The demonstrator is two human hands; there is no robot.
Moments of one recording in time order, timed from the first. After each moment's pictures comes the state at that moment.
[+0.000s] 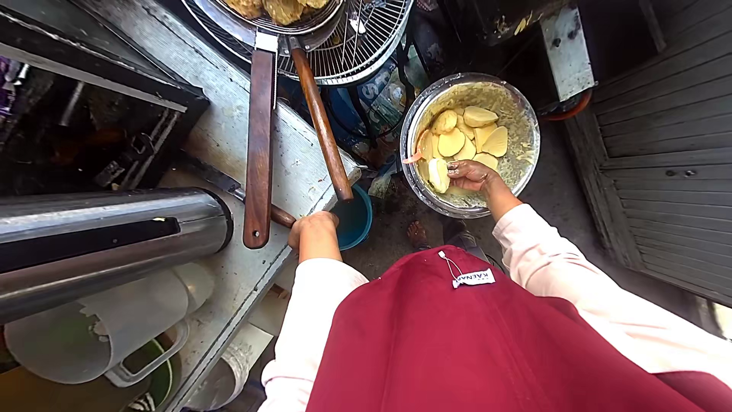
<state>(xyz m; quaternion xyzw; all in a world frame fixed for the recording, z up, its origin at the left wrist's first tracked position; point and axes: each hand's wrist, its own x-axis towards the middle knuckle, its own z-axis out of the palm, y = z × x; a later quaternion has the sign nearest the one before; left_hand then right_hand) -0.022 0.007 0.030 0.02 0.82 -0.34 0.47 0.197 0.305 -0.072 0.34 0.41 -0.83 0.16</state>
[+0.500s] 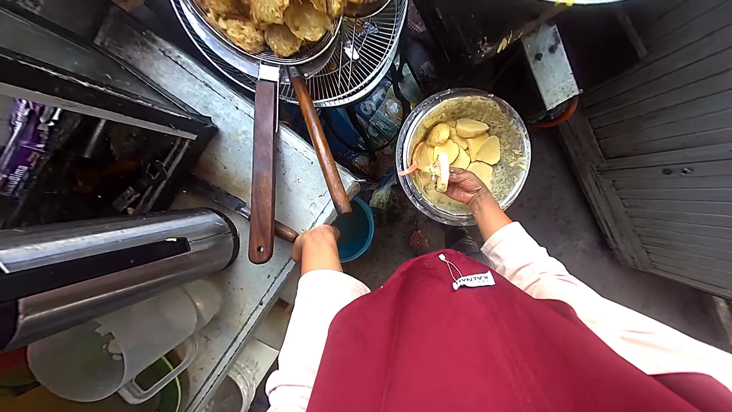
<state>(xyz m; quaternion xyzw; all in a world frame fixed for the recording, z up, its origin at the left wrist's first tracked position) -0.019 0.008 0.033 0.02 0.82 -0.35 0.45 0.189 0.273 -0.047 0.32 0.28 -0.91 -0.05</state>
